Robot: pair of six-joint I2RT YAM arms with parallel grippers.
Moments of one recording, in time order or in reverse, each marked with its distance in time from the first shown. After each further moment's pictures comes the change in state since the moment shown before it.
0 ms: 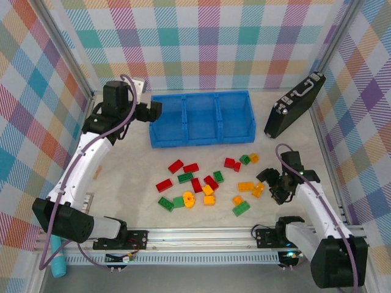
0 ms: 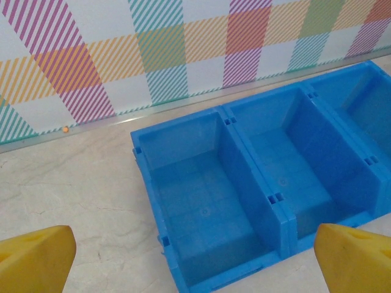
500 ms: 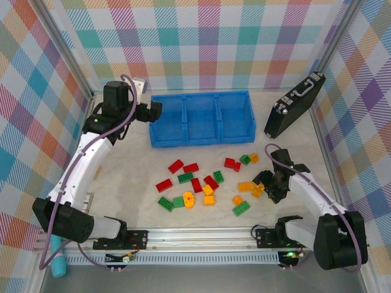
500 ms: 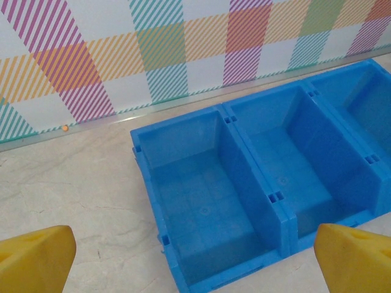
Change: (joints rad) left arm 0.000 0.000 -0.005 0.001 -0.001 0.002; right arm 0.081 0.166 0.000 0.067 0.063 -0.001
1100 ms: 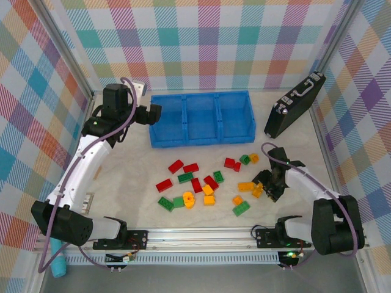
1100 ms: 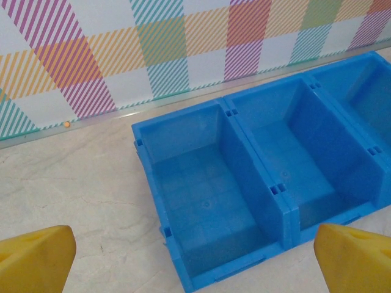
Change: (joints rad) left arm -0.001 -0.026 -0.033 0.001 -0.003 0.010; right arm 0.007 0.122 0.013 0.057 0.028 -0.006
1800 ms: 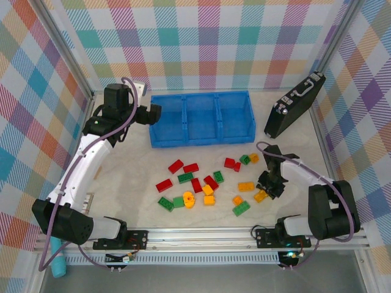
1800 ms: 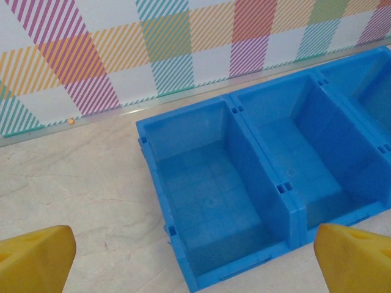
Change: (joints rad) left arm 0.000 0.011 0.000 0.000 -0.018 0.007; right arm 0.039 0.125 0.085 -0.105 0.079 -0.038
